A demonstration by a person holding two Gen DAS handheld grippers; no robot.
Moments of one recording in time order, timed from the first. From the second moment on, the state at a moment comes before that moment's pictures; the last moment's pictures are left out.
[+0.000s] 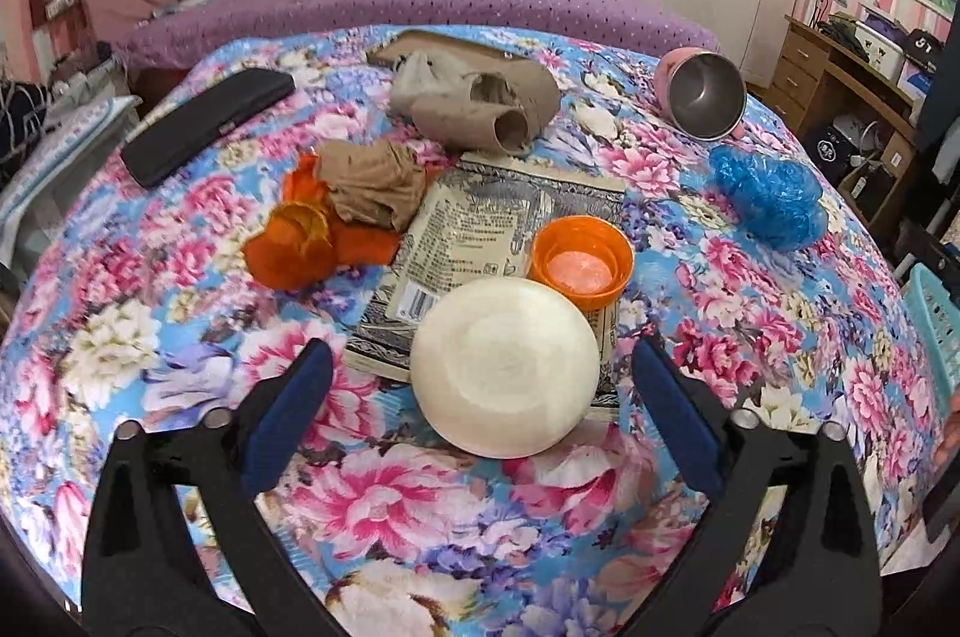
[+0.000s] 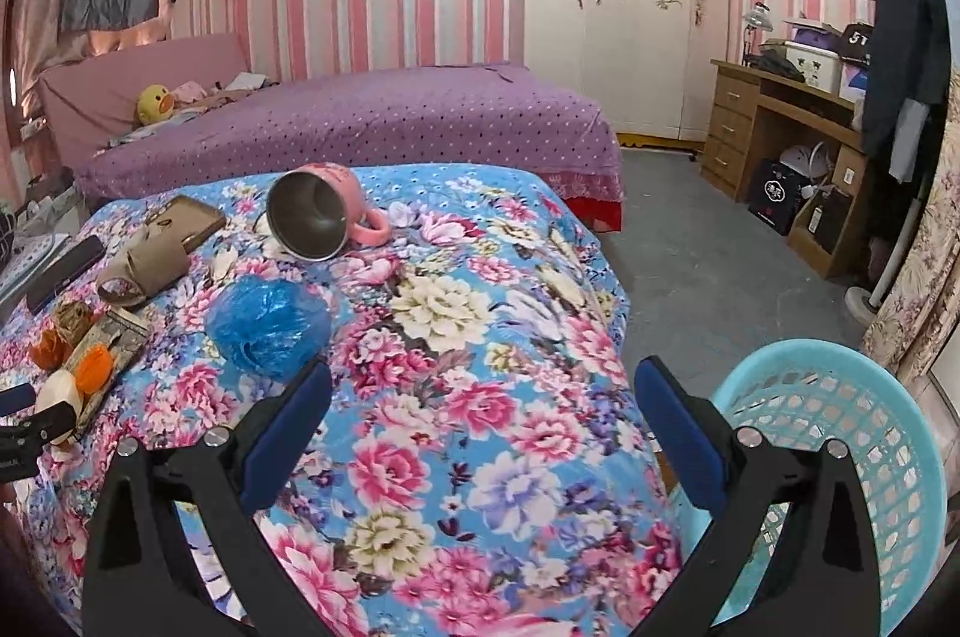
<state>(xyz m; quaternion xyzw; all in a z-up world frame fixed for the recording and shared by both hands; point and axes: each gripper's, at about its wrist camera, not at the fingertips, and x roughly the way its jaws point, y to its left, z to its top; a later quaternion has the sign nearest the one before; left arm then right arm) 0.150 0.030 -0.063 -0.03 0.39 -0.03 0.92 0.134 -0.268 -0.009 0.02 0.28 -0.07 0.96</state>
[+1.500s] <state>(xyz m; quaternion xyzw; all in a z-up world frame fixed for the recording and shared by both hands) 0.161 0.074 -0.020 -0.06 0.32 0.06 0.94 0.209 -0.163 -0.035 -0.03 0.34 0.05 0.94</state>
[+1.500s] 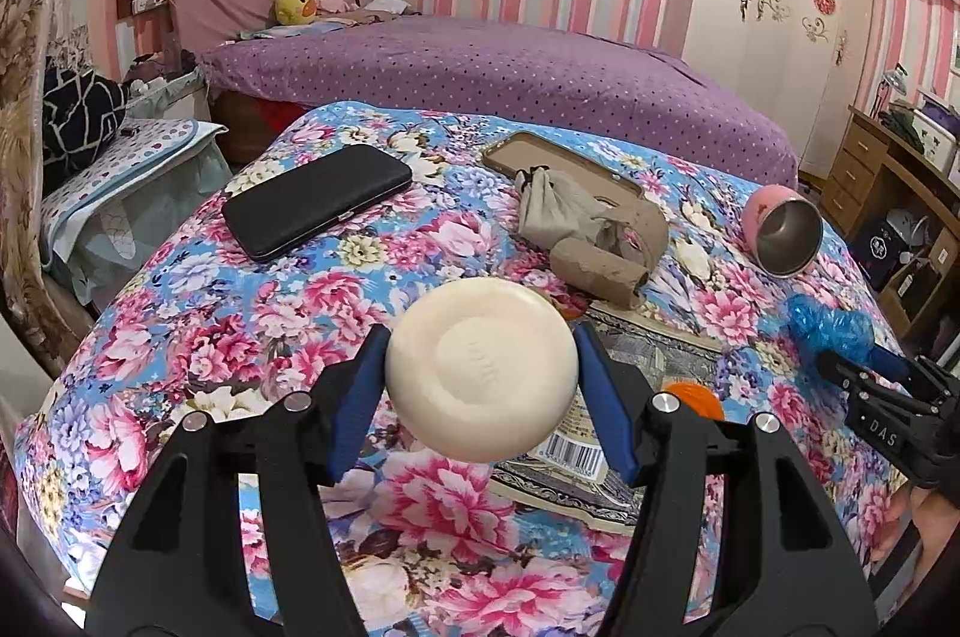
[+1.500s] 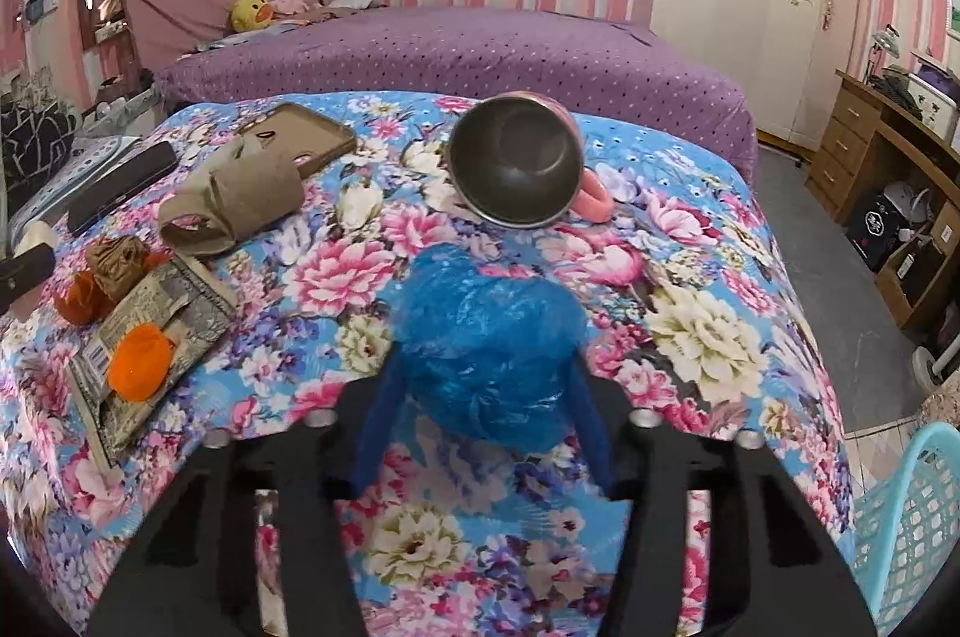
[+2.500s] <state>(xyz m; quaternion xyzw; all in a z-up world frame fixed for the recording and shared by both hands) 0.141 0.030 -0.008 -0.04 0.30 0.04 0.95 0.134 -0.209 -0.005 -0.06 0.27 0.05 0.96</state>
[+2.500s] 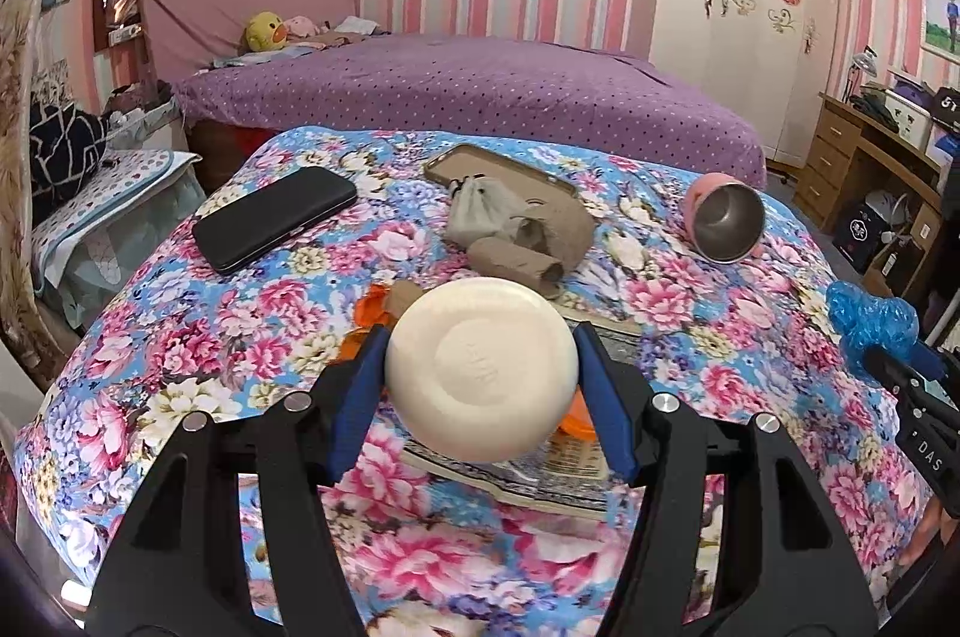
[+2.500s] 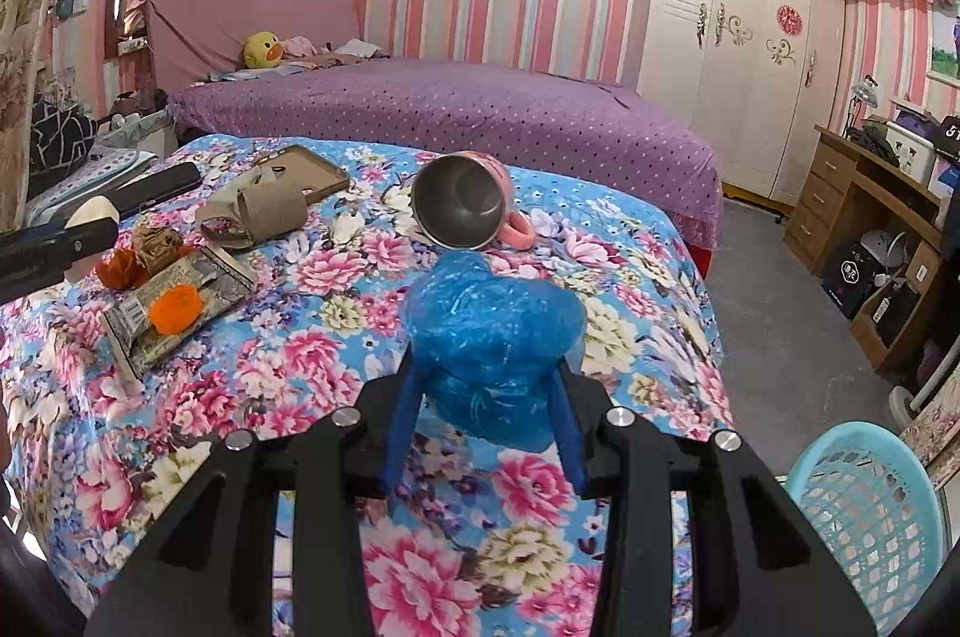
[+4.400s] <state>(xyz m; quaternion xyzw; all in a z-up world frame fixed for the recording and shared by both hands) 0.103 -0.143 -0.058 -0.01 0.37 -0.08 0.92 0.037 -0.472 -0.008 0.06 0.26 -0.12 0.95</state>
